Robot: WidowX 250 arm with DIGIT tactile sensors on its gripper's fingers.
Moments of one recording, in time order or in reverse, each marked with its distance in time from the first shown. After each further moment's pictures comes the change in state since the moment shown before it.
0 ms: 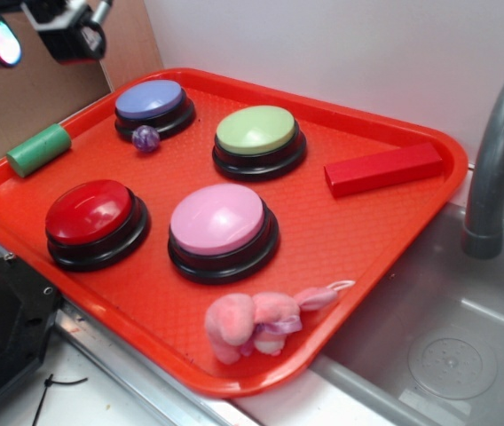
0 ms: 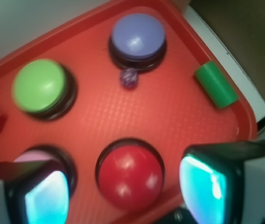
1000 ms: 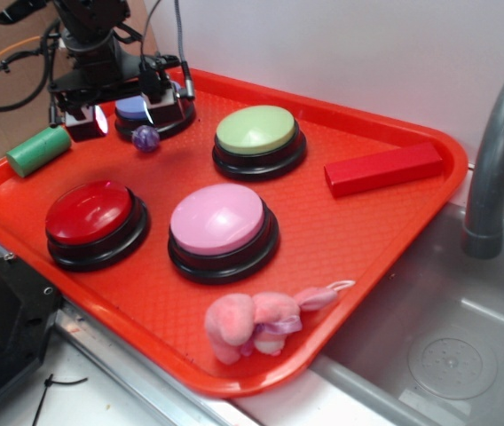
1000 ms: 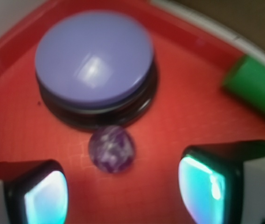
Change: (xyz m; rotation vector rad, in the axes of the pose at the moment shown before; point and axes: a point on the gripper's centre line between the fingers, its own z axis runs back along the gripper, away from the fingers) arm 0.055 0.007 -0.115 0.134 -0.146 0.336
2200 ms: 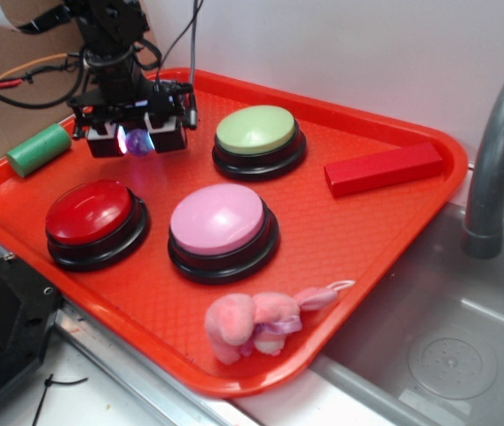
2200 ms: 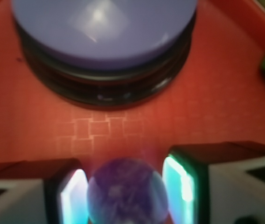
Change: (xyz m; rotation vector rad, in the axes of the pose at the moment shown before) arm -0.006 -0.003 -0.008 0.028 0.160 -0.148
